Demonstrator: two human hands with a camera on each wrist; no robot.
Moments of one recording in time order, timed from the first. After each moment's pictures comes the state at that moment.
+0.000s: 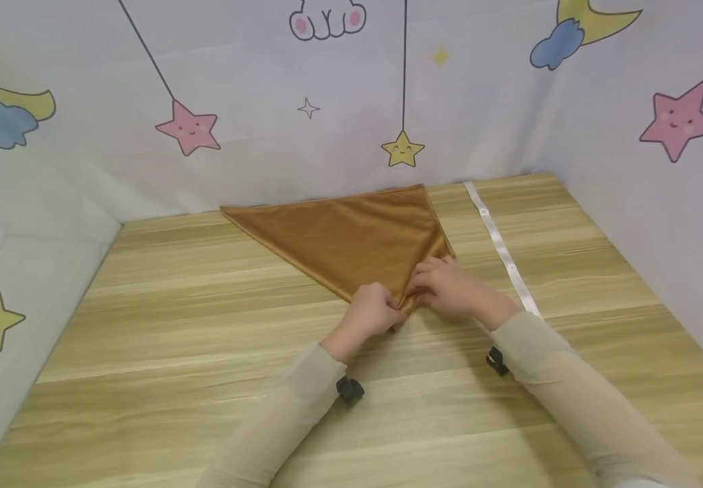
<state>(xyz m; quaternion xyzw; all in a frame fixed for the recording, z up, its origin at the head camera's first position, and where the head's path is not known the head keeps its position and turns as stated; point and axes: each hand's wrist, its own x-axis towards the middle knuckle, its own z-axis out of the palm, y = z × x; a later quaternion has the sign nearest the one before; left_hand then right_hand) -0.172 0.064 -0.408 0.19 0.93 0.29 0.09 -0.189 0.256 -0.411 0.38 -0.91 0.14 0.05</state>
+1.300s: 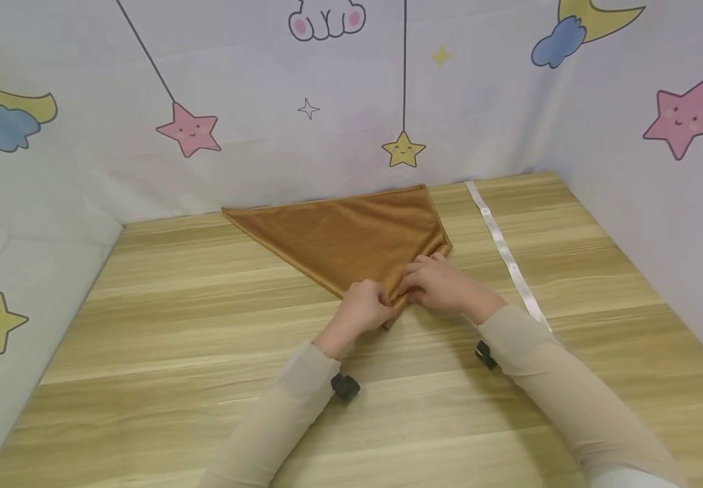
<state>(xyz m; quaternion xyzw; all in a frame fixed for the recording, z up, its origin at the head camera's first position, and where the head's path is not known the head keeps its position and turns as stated) -0.178 0.055 -0.403 0.17 0.94 0.29 0.09 -0.200 0.242 -0.410 0.39 -0.91 0.13 0.04</state>
